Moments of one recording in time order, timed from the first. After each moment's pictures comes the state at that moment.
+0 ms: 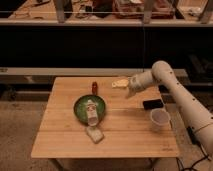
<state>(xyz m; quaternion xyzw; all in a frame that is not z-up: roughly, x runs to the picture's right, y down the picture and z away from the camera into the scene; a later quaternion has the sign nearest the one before) 0.088 0.013 0.798 0.10 -0.45 -0.53 0.71</state>
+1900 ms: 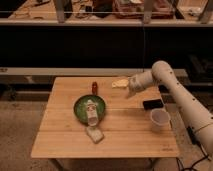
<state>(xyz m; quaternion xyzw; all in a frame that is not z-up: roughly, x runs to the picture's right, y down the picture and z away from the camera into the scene) 0.088 0.013 0.798 0.10 -0.45 -0.53 0.71</state>
